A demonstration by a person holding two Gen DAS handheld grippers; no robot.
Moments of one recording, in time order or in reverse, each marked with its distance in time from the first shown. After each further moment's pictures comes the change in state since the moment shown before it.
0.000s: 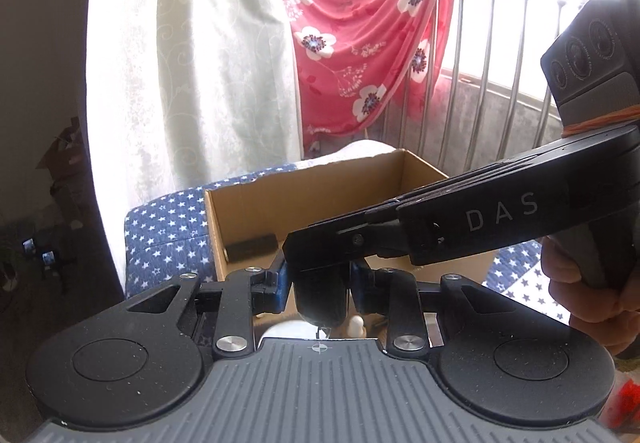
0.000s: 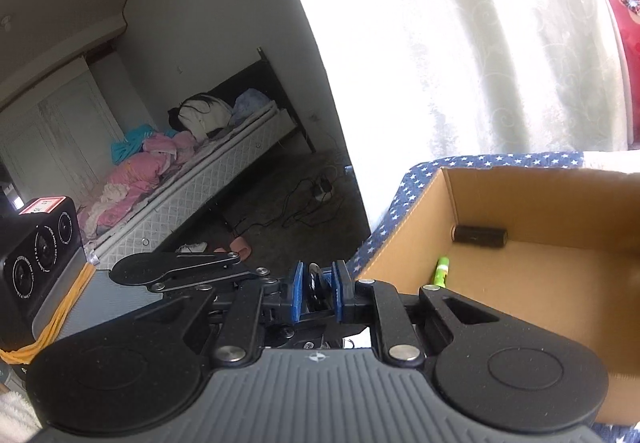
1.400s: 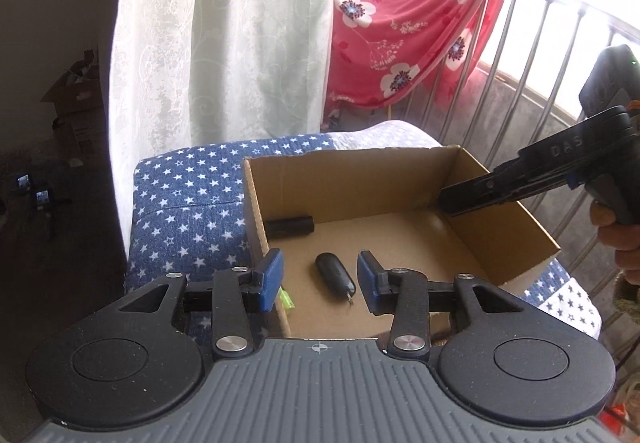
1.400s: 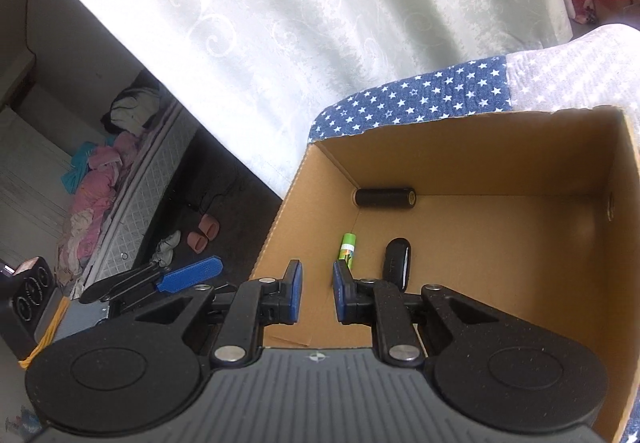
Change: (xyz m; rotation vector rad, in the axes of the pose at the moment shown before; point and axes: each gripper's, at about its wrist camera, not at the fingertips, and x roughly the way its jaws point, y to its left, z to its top) left arm 0.032 0.058 0.003 -0.157 0.105 -0.006; right arm -0.007 -0.099 0.036 0.290 0.163 -0.070
